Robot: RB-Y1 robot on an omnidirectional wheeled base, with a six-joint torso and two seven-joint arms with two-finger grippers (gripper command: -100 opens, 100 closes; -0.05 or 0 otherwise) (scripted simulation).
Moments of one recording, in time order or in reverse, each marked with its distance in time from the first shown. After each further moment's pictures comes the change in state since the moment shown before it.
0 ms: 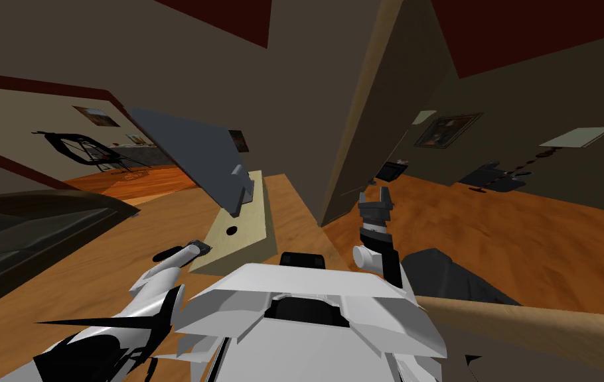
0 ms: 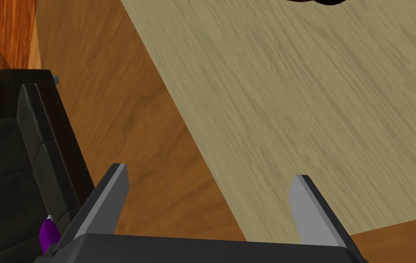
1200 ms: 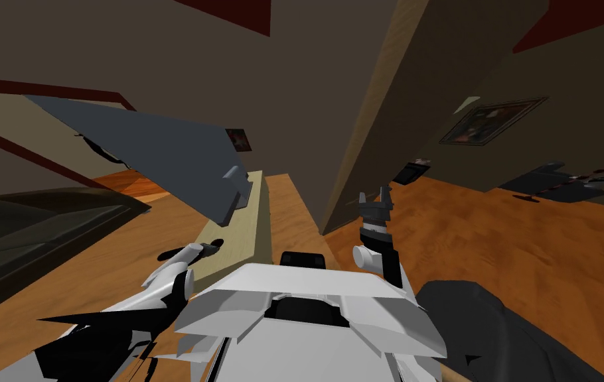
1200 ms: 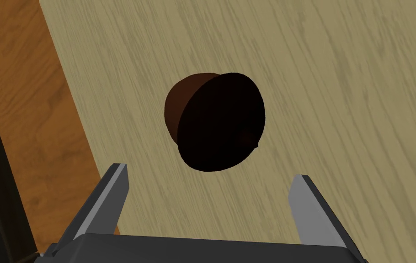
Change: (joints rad) left arm -0.114 0.004 0.090 0.184 0.039 0.095 0.030; right arm 0.000 0.000 0.000 0.000 0.000 0.000 0.000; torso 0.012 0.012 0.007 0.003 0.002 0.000
